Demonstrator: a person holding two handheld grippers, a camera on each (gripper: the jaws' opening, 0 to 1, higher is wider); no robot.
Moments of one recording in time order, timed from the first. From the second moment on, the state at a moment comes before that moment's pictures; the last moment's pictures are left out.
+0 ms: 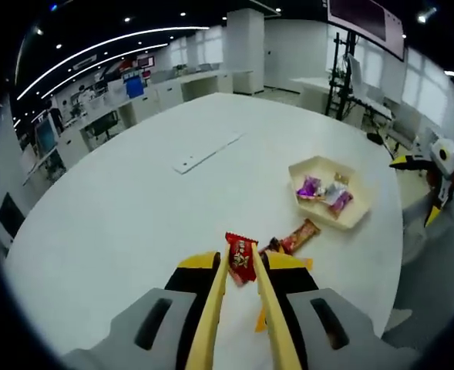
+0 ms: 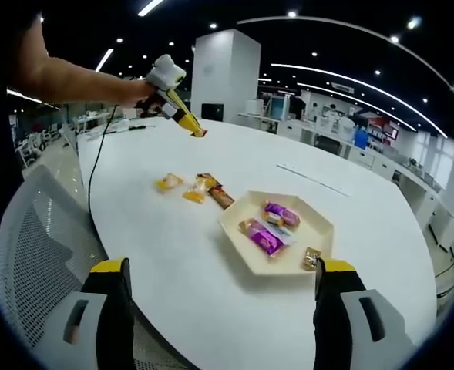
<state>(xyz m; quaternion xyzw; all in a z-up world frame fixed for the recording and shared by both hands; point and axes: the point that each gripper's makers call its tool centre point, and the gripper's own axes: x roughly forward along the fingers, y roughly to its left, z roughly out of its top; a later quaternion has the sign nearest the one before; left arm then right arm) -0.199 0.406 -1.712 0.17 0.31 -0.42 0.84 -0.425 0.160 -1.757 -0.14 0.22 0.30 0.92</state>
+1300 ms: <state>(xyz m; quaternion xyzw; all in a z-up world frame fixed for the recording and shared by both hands) -0.221 0.361 -1.699 0.19 0.29 -0.46 0.82 -0.426 0.161 -1.750 -0.13 0.21 0.29 0.92</state>
